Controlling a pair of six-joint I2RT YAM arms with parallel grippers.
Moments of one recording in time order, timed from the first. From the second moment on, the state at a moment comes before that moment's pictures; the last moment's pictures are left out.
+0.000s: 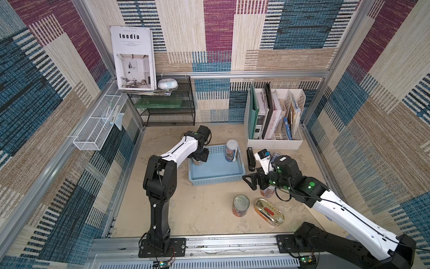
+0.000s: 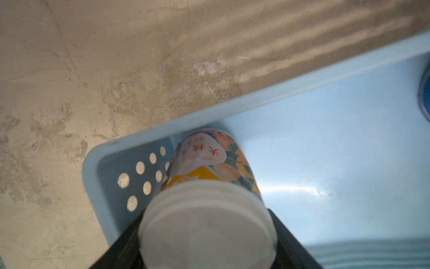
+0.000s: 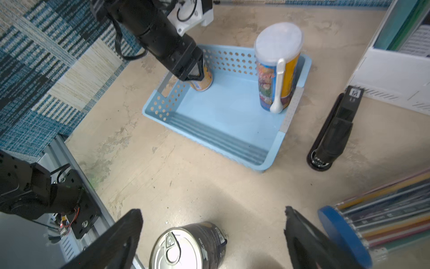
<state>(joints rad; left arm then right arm) -0.38 2.04 1.68 -0.96 -0.19 -0.15 0.69 0.96 0.84 -0.50 -0.16 0.26</state>
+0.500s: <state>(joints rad) -0.36 2.02 1.67 -0.91 -0.18 -0.18 0.86 0.99 0.75 -0.59 -0.15 0.34</state>
